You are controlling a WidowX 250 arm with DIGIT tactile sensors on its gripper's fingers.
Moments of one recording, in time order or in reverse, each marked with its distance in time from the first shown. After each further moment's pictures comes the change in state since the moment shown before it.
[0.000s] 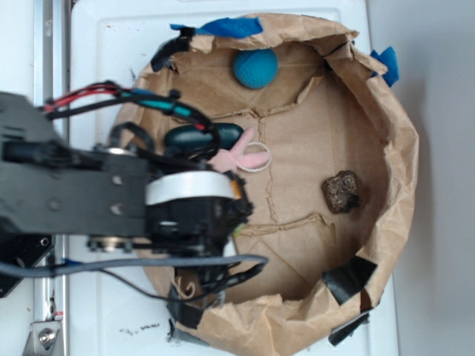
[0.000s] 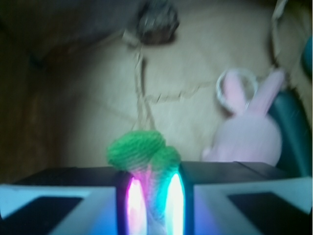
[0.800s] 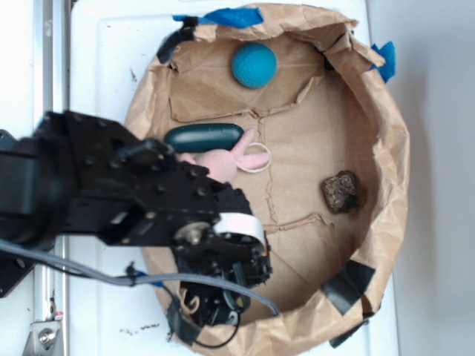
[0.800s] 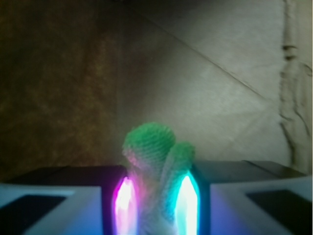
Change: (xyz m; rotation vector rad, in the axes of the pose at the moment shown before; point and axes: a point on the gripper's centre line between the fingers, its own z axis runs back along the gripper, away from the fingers) arm -0.033 -0.052 -0.030 -0.327 0.203 -0.229
